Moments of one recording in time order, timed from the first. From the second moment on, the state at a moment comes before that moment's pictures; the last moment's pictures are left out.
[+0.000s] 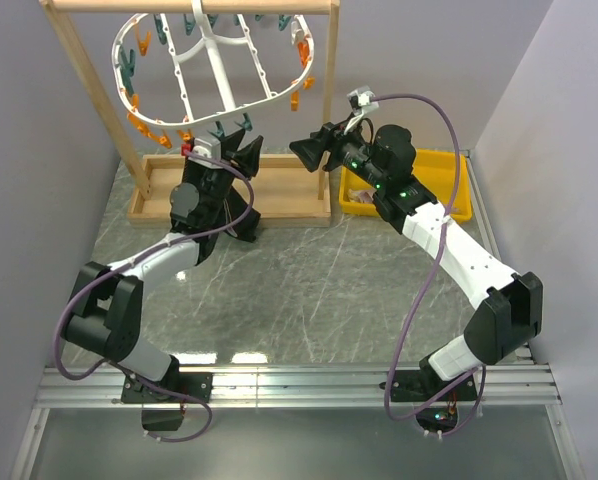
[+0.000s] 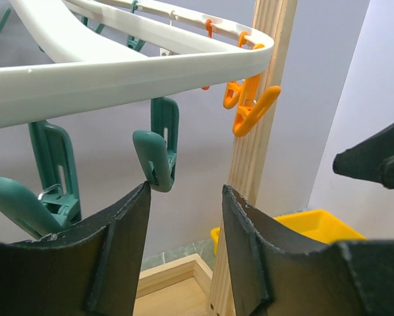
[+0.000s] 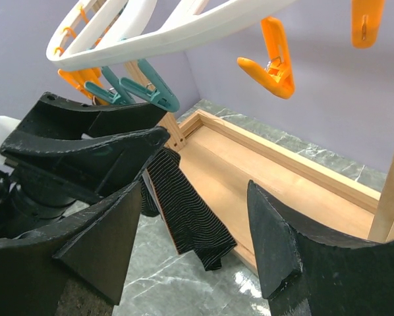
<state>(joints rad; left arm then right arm) -0.39 1.51 0.90 1.15 0.10 -0.18 0.50 1.50 1.39 0.20 -0.32 0.34</state>
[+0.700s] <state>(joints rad) -0.35 1.62 1.00 1.17 0.12 -0.21 0.48 1.54 1.42 0.22 -0.39 0.36</state>
